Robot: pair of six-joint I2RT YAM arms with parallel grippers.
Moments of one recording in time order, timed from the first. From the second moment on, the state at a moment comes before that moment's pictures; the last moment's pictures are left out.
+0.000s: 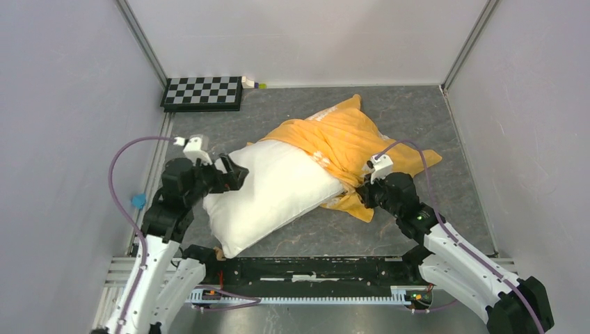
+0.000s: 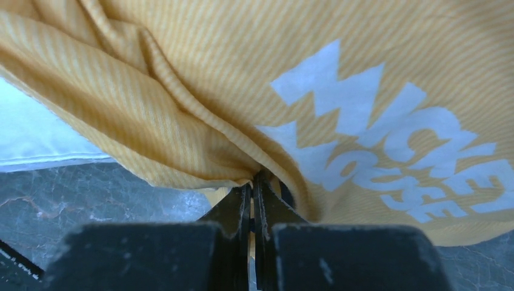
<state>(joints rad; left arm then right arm) -0.14 0.59 0.73 -0.55 0.20 -0.40 0.54 0.78 0.39 -0.11 -0.01 0.16</state>
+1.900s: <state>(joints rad) -0.79 0.65 0.78 -0.59 -0.41 -0.53 0.52 0.74 0.46 -0.11 0.22 0.36</state>
